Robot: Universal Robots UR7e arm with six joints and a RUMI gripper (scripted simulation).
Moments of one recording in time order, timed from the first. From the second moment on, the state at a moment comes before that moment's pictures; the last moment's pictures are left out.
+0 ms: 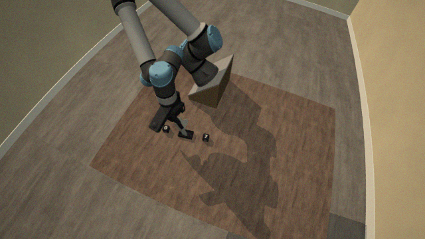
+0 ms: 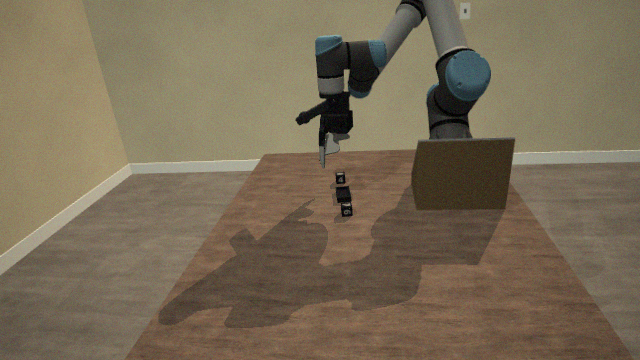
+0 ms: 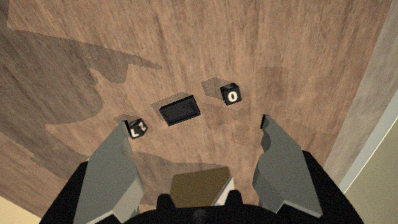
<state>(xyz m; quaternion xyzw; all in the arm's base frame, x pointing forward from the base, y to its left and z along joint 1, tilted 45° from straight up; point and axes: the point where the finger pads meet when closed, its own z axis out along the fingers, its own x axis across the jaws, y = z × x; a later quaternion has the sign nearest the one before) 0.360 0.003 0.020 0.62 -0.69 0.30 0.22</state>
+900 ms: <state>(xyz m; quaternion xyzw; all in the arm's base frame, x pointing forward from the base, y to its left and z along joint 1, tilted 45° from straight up) 0.353 -0.028 0.046 0.34 -0.86 0.36 0.10</state>
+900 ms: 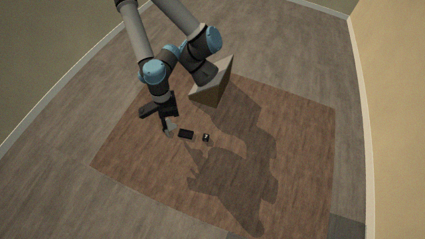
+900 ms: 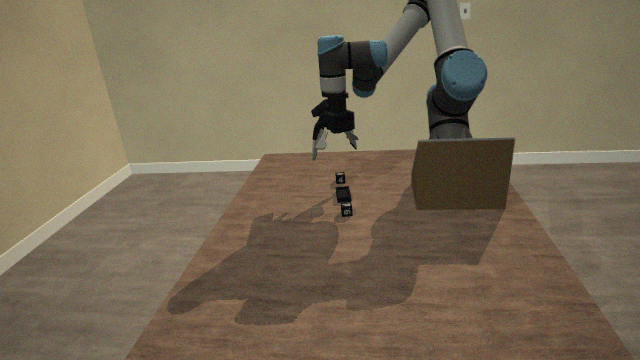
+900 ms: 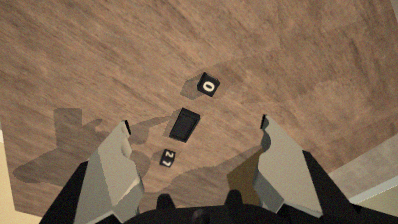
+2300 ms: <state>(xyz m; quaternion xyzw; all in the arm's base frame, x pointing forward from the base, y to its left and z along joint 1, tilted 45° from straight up) 0.343 -0.047 0.061 0.11 -0.92 0.38 0.01</state>
